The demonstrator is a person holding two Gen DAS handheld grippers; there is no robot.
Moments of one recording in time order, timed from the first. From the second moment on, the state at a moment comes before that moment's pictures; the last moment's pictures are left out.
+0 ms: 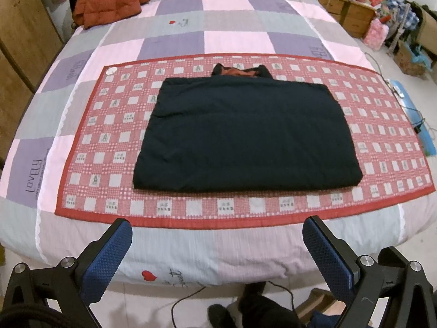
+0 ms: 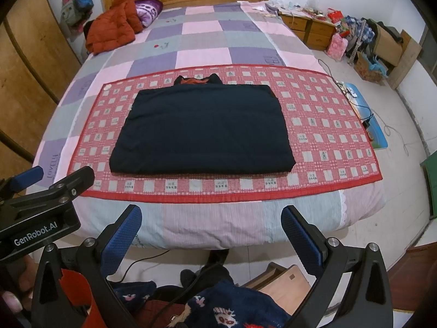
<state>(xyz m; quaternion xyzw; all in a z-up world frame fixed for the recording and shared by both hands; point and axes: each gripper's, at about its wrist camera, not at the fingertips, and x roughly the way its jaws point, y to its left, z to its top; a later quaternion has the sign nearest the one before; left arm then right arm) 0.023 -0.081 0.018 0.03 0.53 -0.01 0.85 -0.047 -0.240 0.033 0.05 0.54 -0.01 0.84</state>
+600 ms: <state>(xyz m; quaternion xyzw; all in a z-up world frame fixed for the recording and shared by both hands) 0.021 -0.079 0.019 0.03 0.53 -0.02 0.85 -0.046 -0.238 0.033 0.05 0.54 -0.01 0.84</state>
